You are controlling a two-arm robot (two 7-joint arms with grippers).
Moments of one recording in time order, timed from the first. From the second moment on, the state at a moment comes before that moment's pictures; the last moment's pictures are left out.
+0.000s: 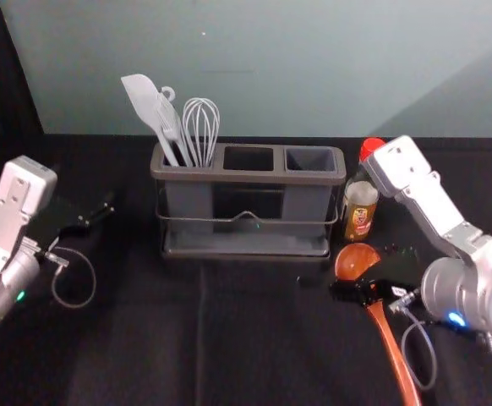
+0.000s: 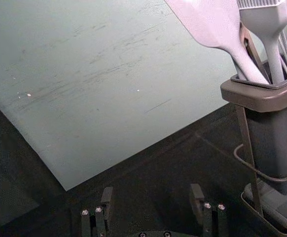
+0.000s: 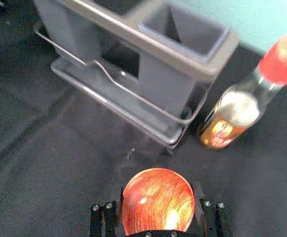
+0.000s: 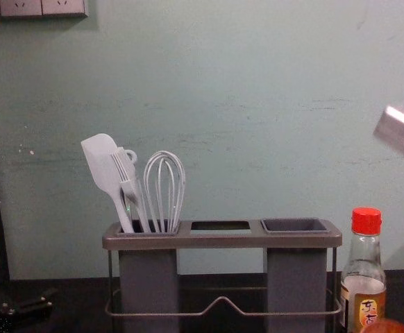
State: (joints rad) left arm -0.20 0.60 0.45 -1.41 -0.25 -0.12 0.03; right arm 0.10 0.37 -0.27 -1.98 -0.01 1.06 0.39
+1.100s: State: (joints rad) left arm -0.20 0.60 0.45 -1.41 -0.25 -0.12 0.03; right arm -0.24 0.43 -0.17 -2.11 -0.15 0.02 0.25
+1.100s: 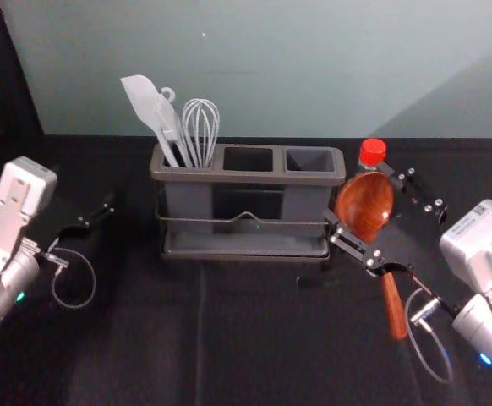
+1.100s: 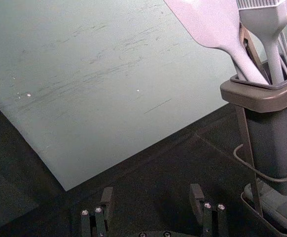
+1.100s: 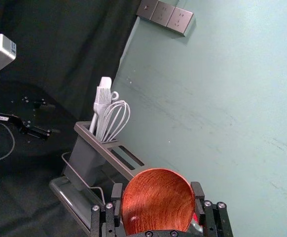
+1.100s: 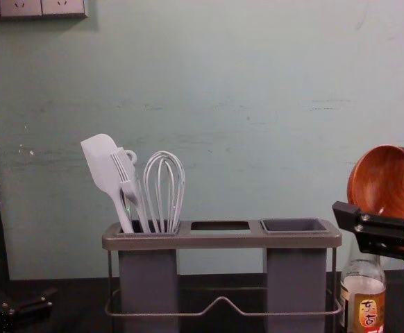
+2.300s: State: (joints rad) left arm -0.20 0.60 0.45 -1.41 -0.25 -0.12 0.03; right arm 0.00 0.41 -0.21 -1.99 -0.10 -0.02 0.33
